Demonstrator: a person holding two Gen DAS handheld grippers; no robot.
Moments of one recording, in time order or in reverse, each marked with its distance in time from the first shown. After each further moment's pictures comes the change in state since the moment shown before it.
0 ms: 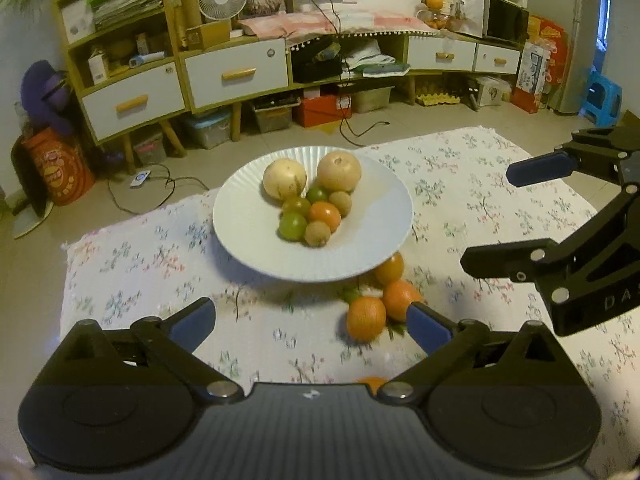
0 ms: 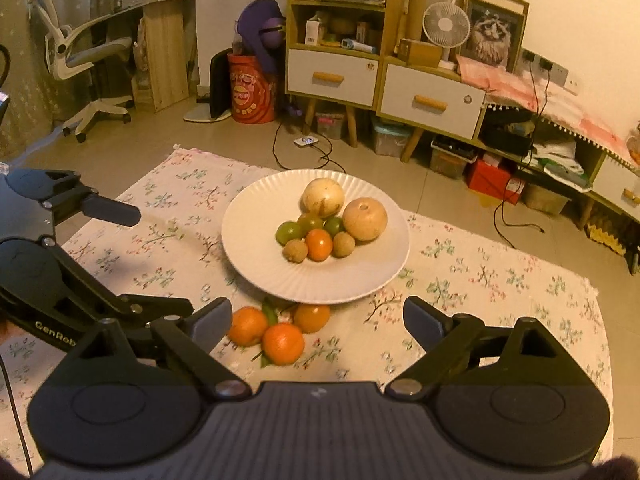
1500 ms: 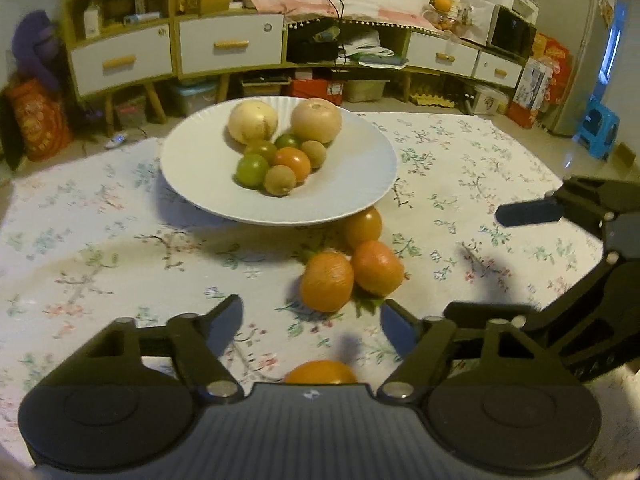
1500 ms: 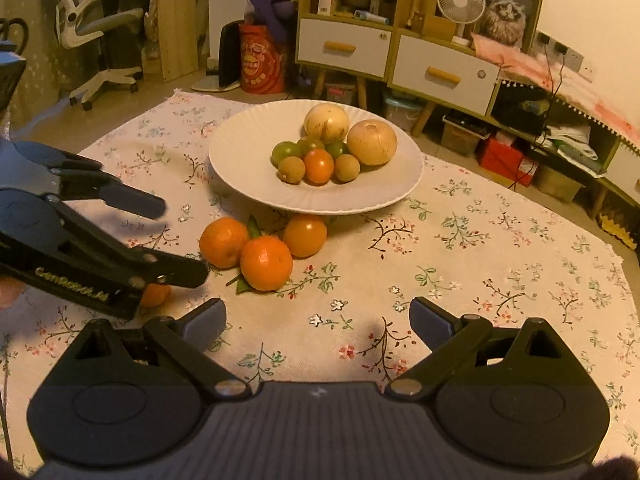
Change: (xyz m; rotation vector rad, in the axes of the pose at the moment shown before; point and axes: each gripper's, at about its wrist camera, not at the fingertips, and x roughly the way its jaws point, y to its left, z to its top) left arm 0.049 -0.018 -0.033 -0.129 0.007 -0.096; right arm 0.036 -0.010 -0.061 -0.051 0.033 0.023
